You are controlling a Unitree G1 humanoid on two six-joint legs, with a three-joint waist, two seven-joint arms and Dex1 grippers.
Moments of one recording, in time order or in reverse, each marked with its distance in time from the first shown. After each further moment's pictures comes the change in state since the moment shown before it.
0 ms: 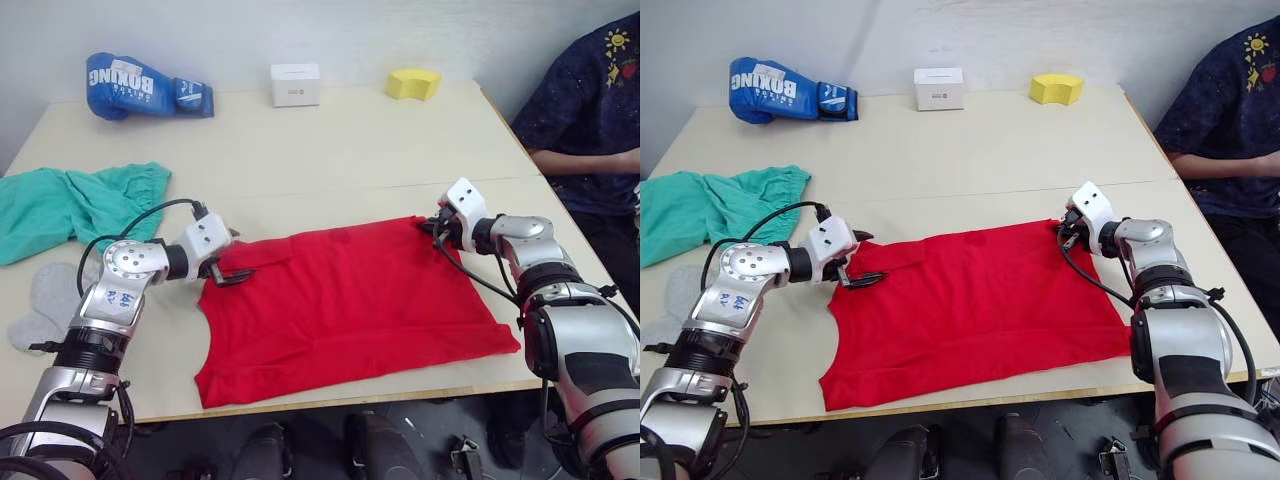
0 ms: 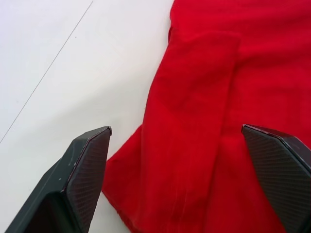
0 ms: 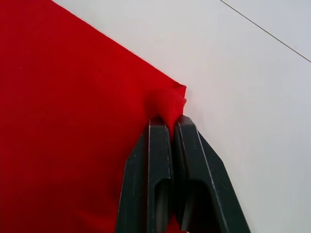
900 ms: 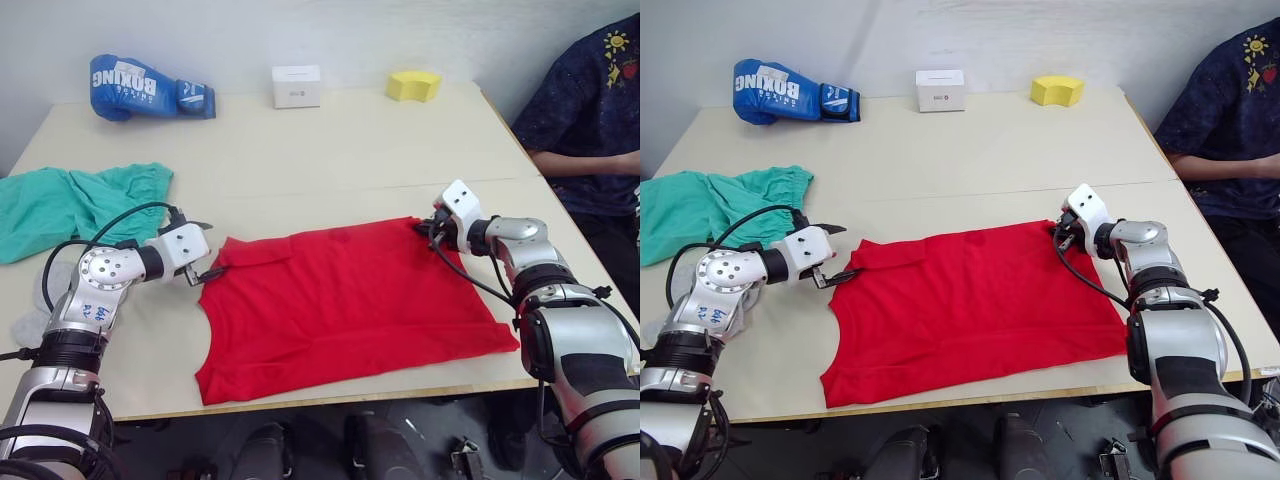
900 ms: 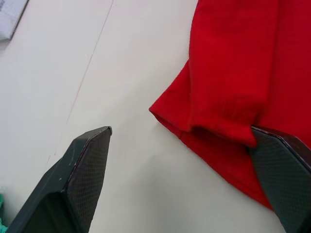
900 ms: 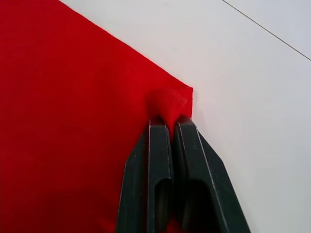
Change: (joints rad) left arm -0.006 0.043 0.037 0.212 0.128 -0.347 0.099; right arm 0.006 0.016 0.000 -0.007 0.003 -0.003 0.002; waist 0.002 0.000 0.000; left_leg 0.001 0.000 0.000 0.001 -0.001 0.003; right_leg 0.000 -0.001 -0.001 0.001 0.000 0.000
